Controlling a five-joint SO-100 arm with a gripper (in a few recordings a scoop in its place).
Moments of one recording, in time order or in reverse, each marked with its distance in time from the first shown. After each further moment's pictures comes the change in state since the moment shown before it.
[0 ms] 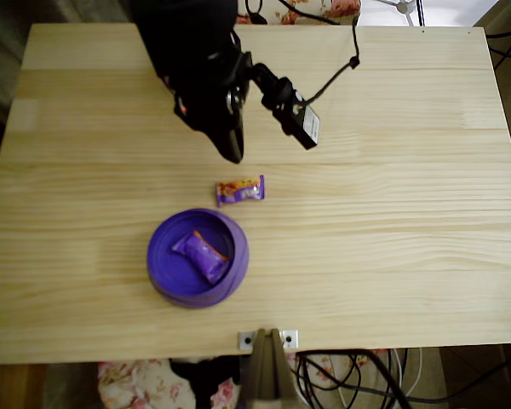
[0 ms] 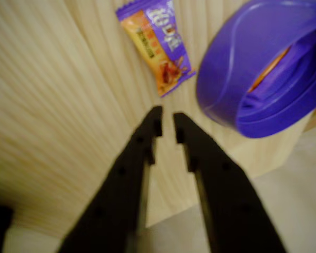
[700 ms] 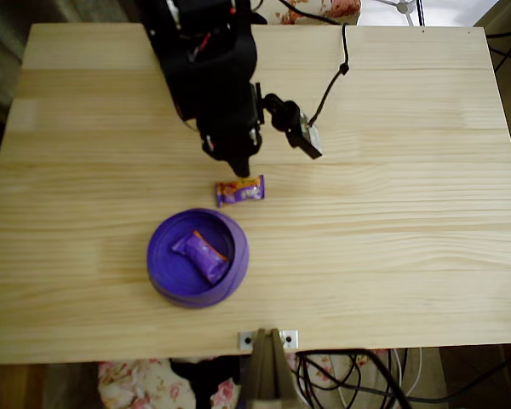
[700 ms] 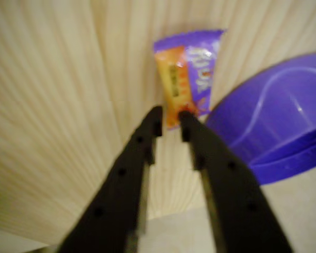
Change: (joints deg) arm -1.3 -18.4 -3.3 -6.0 -10.0
